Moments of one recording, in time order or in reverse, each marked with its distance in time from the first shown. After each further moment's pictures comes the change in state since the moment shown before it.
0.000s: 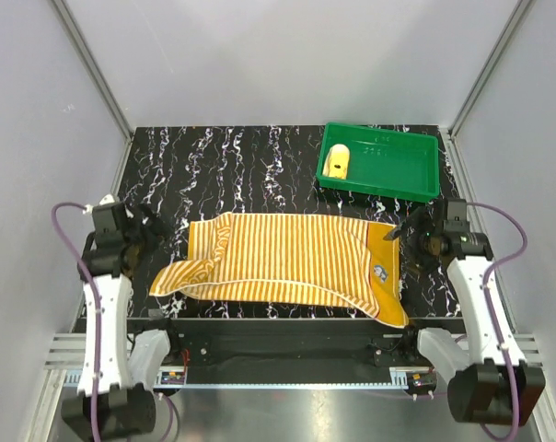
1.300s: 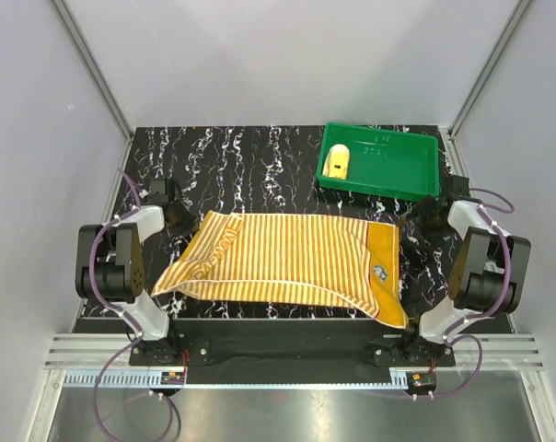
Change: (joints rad) left arm -0.158 0.936 0.011 0.629 0.021 -0.147; right arm -0.215 0.721 0.128 0.394 -0.035 -0.180
